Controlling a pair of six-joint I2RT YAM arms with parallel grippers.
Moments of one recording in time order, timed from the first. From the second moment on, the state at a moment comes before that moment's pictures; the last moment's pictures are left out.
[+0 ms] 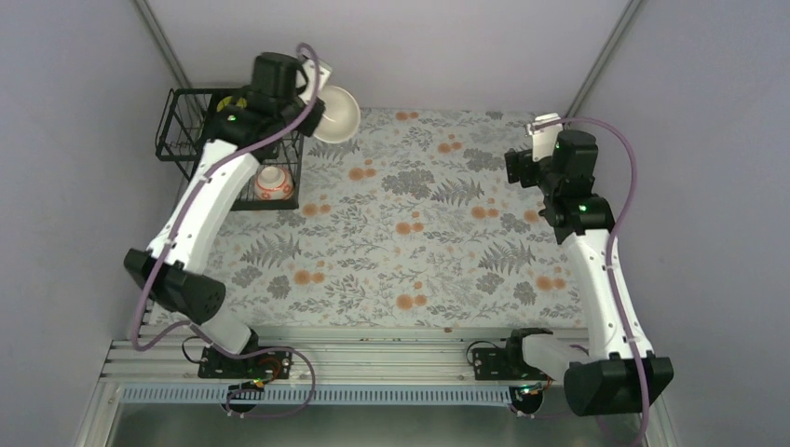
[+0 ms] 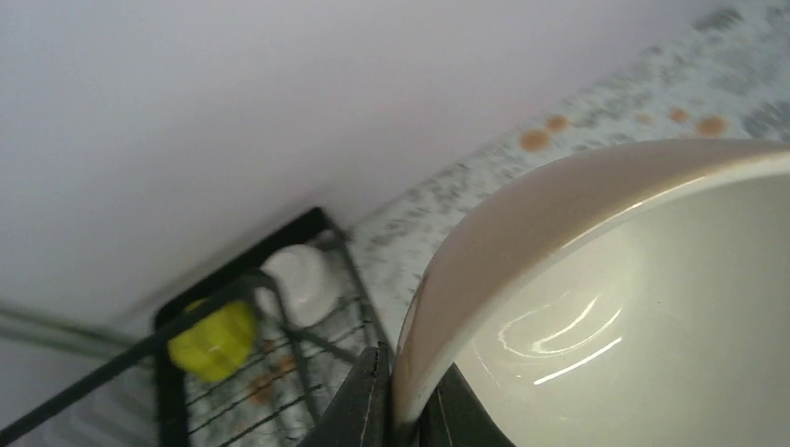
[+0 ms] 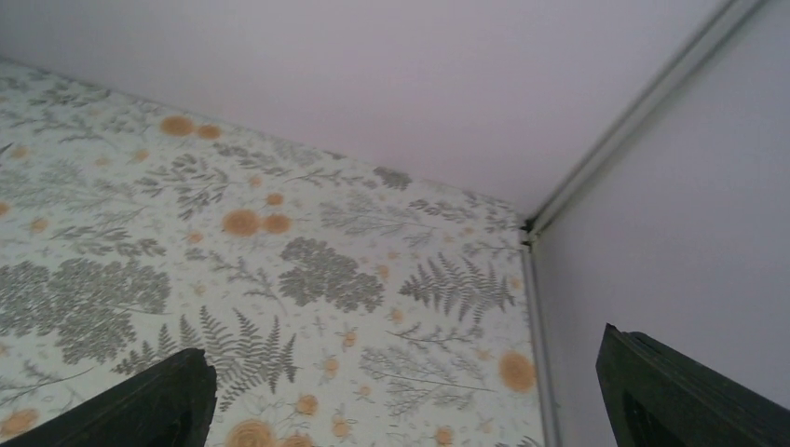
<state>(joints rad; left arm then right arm) -0.37 1.58 1.90 -0.81 -0.18 0.27 0.07 1.13 1.18 -0.48 0.08 -0.28</state>
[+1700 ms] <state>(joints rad) -0.83 2.58 2.51 -1.07 0.06 0.39 0.07 0.95 1.08 -0.58 0.22 -0.35</state>
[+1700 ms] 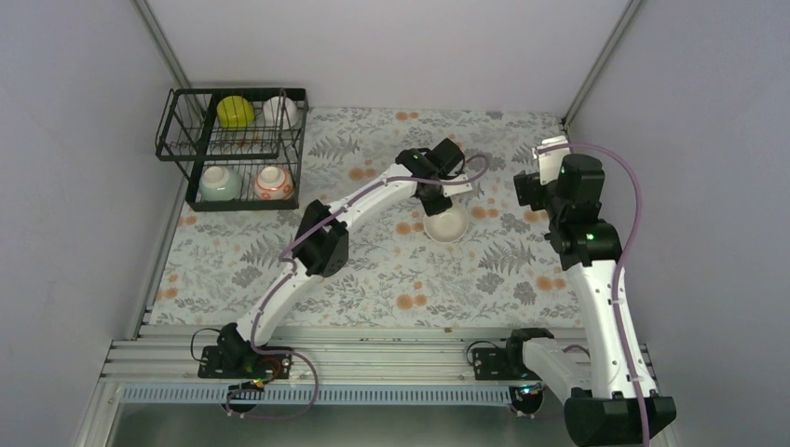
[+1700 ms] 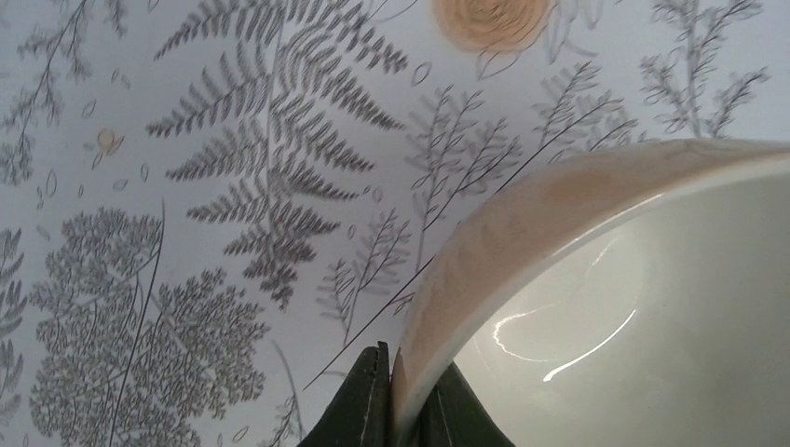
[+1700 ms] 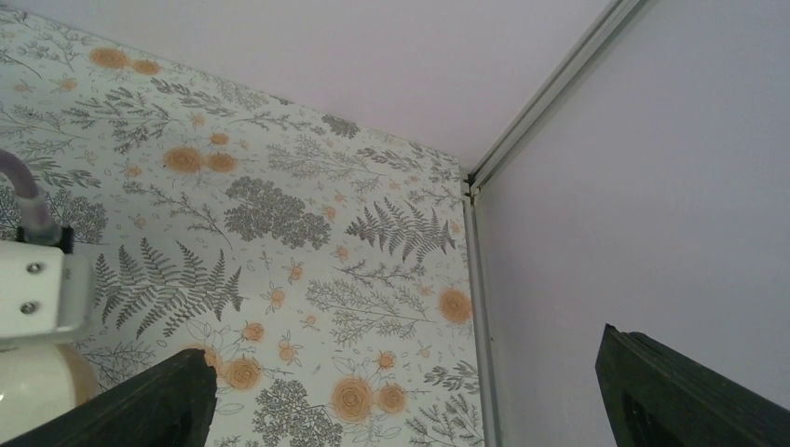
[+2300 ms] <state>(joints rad) -0.90 2.59 2.53 -1.02 -0.06 0.40 0.07 0.89 1.07 -0.61 0.20 -0.33</state>
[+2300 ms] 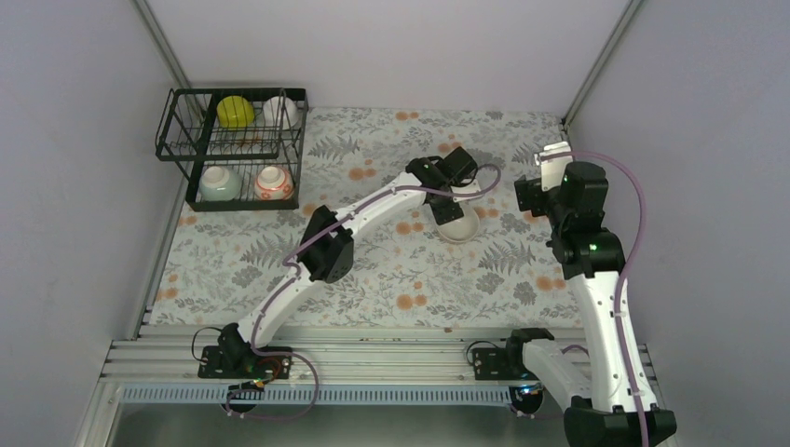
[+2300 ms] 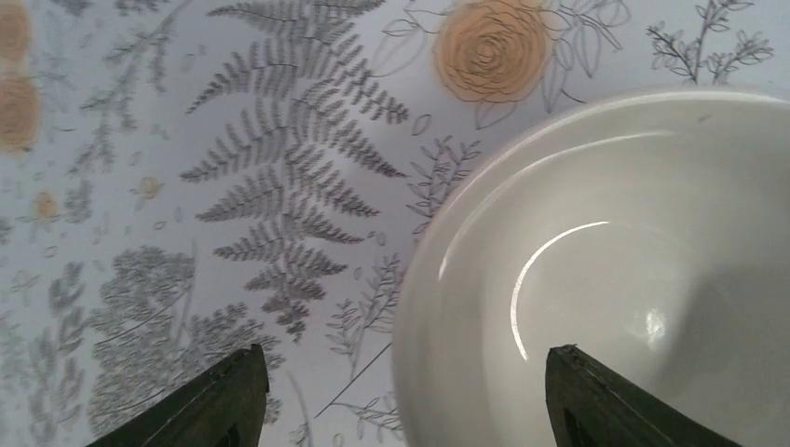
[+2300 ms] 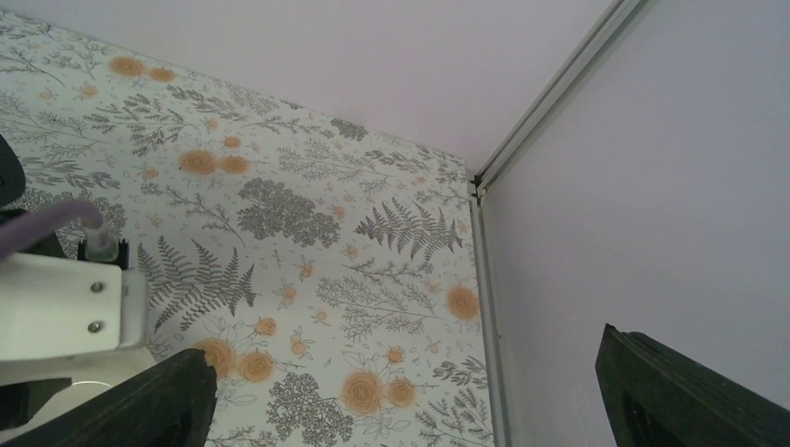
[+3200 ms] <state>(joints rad) -0.67 1.70 1.73 -0.88 -0.43 0.40 0.07 1.03 1.16 -0.63 0.01 -0.31</state>
